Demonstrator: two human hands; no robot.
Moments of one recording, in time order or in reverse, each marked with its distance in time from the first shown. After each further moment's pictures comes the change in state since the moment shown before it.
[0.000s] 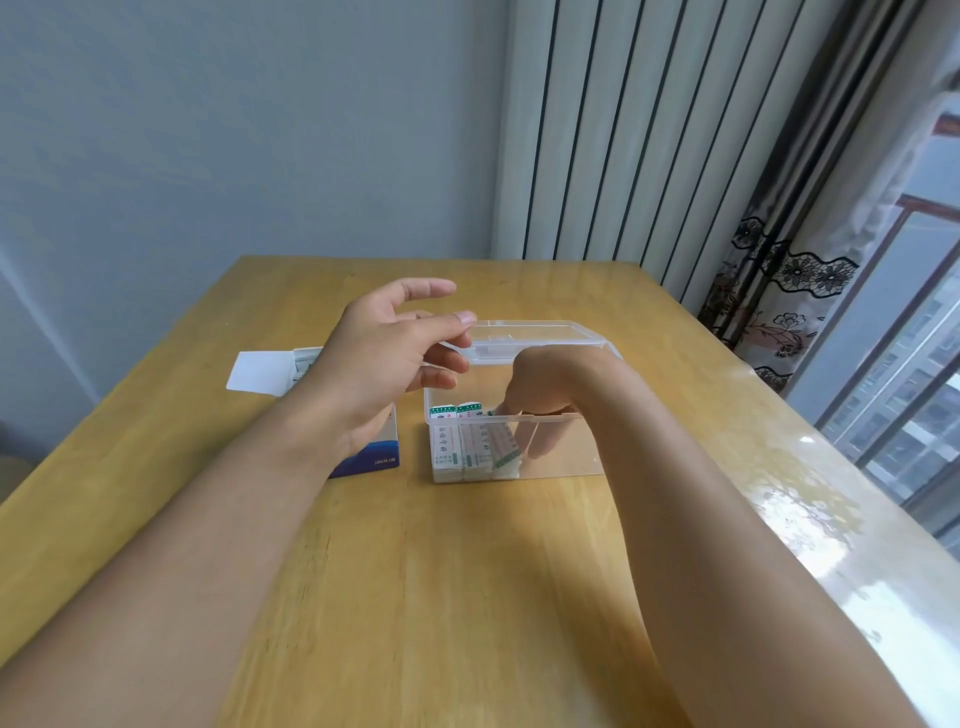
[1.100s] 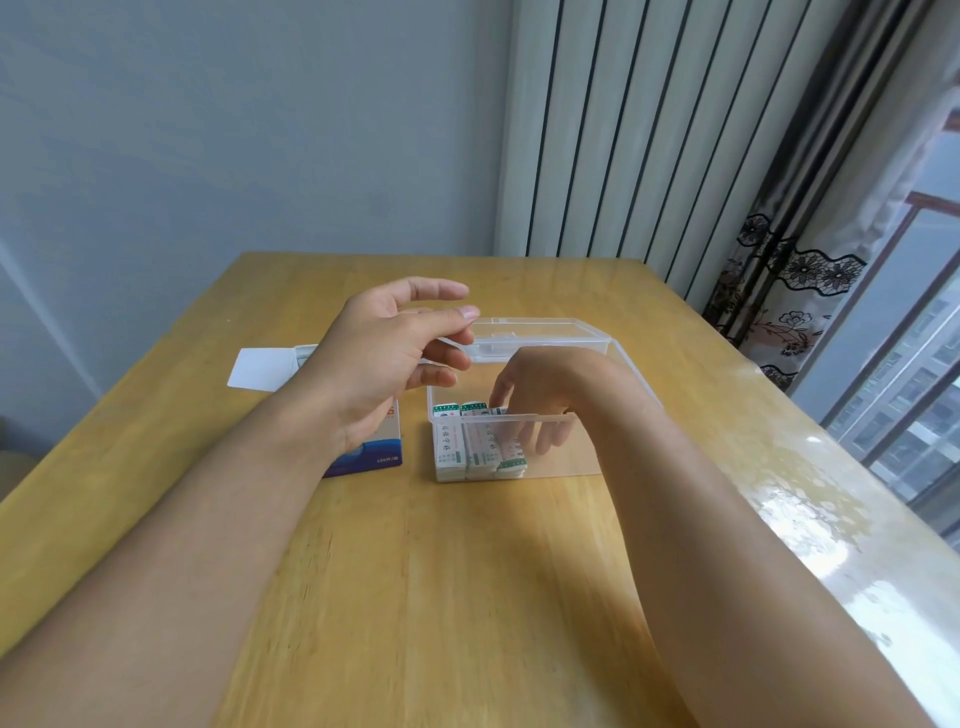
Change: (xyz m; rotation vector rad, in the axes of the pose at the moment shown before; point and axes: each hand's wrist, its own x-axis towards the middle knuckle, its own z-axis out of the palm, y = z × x) left_hand -0.001 0.002 -0.003 0.031 -0.021 -0.019; right_hand 0.035 0.006 0.010 0.048 -0.076 -0.083
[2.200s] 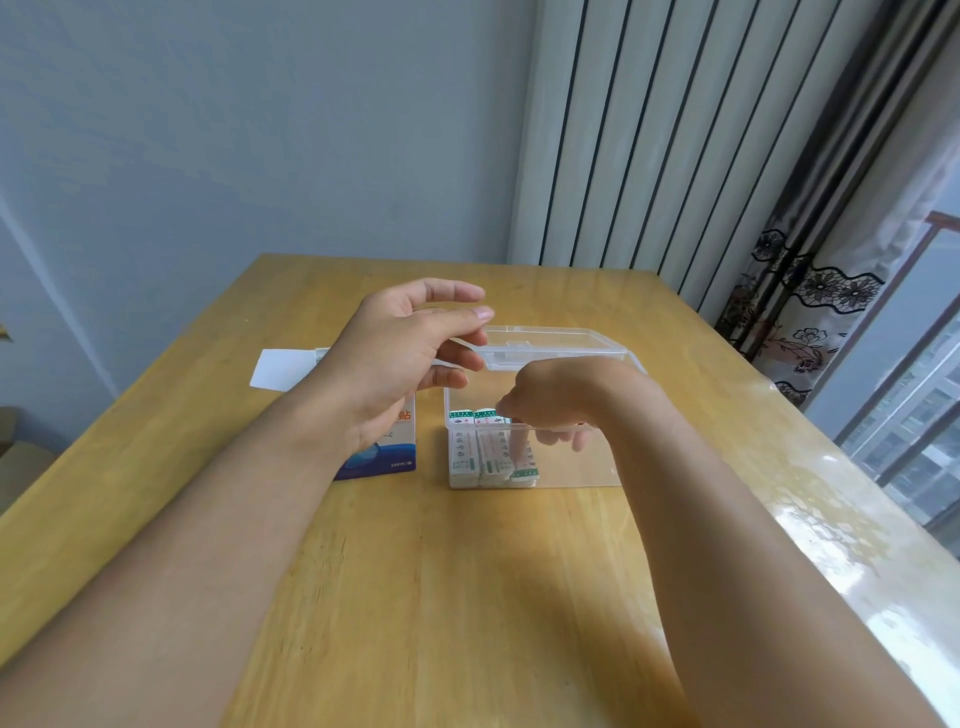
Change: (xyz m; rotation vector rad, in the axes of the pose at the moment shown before) left_hand -0.001 0.005 -0.005 -0.013 -0.007 0.006; right_hand -0.036 -0.020 -0.001 -0.237 0.063 -0.032
